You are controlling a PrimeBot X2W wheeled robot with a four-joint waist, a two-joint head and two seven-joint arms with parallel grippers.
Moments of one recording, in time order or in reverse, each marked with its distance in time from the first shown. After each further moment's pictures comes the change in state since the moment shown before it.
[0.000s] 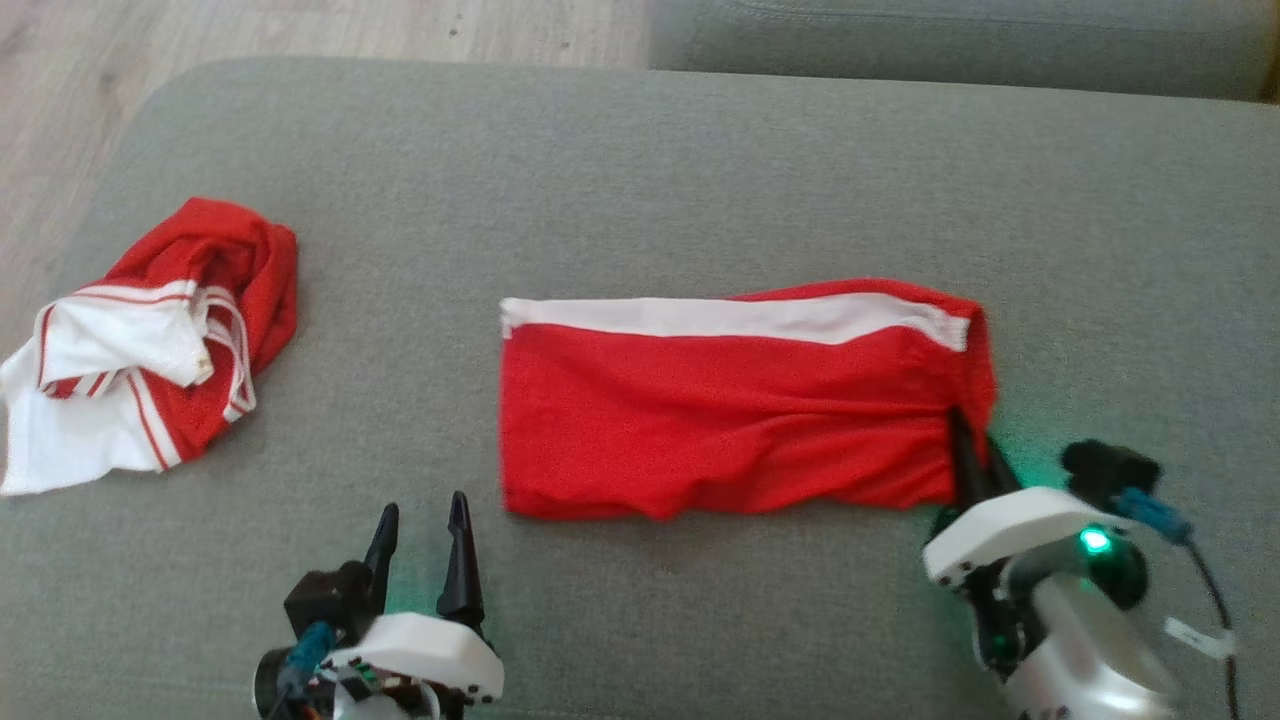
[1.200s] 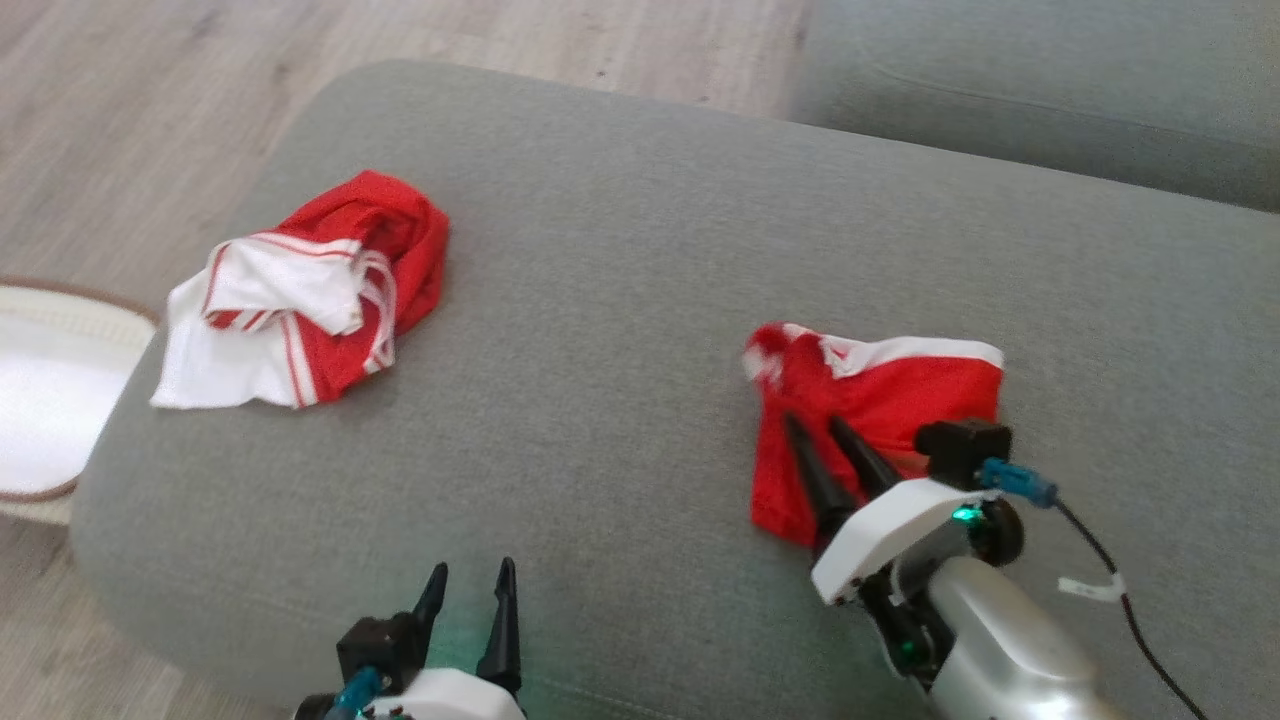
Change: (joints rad) left arm 0.041 0.001 -0.112 0.062 -0.009 -0.024 0.000; right arm -0.026 -0.019 0.360 -0.114 0.140 0.000 0.079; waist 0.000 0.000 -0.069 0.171
